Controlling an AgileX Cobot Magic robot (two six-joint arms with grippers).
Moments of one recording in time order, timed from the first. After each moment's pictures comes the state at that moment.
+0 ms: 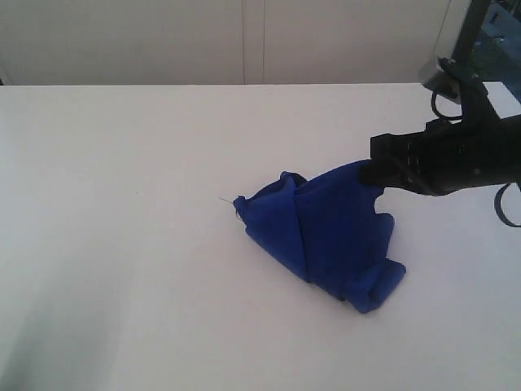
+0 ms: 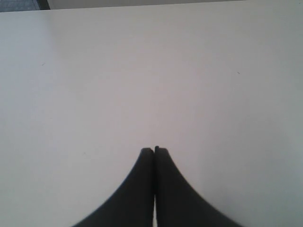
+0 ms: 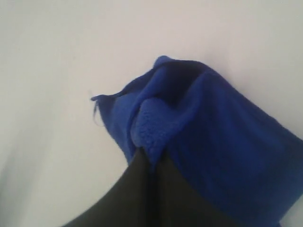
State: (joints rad) left arm 0.06 0.00 0.02 -0.16 0.39 0.18; right arm -0.09 1.50 -0.79 1.24 0.72 -1.04
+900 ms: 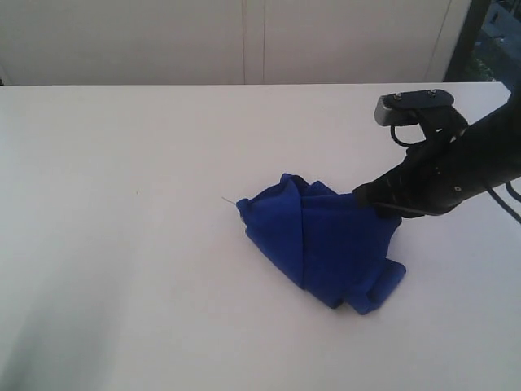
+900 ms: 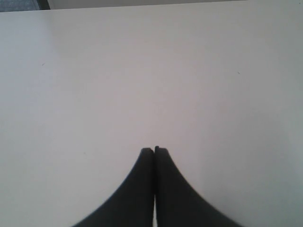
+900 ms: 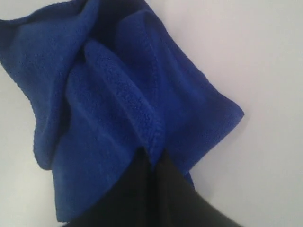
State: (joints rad) left arm 0.06 0.00 0.02 -0.16 0.39 0.18; right arm 0.09 1.53 -0.86 0.46 0.55 -0.45
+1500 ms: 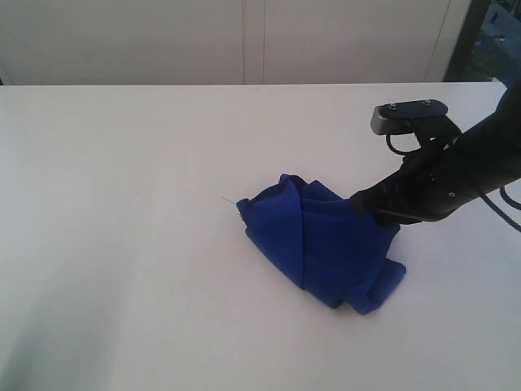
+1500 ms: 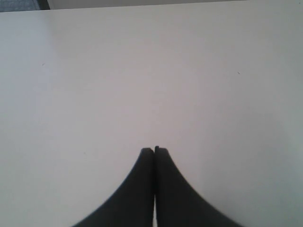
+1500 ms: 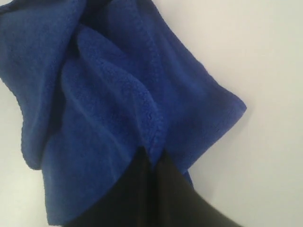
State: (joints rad) left arm 0.06 0.00 0.02 -0.16 0.39 0.18; right arm 0.09 1.57 -0.86 0.46 0.54 -0.45
